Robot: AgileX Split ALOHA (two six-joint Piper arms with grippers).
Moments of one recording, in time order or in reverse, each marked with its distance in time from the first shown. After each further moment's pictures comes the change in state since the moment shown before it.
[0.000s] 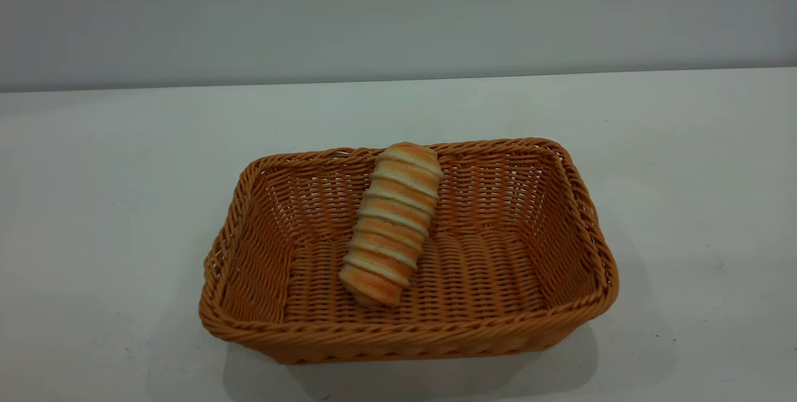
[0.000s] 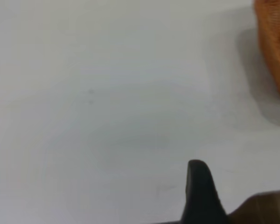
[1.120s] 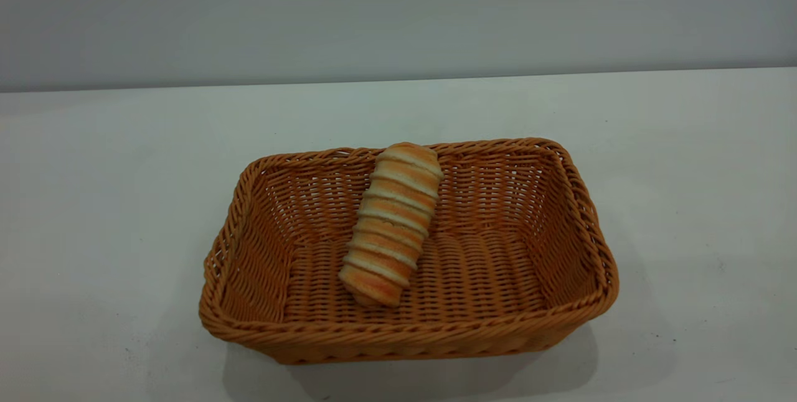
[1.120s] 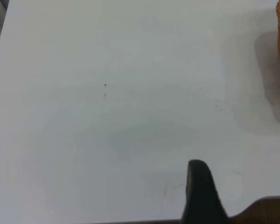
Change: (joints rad) left arm 0.048 0.000 0.000 -0.001 0.001 0.001; right arm 0.062 0.000 0.000 0.001 0.000 0.000
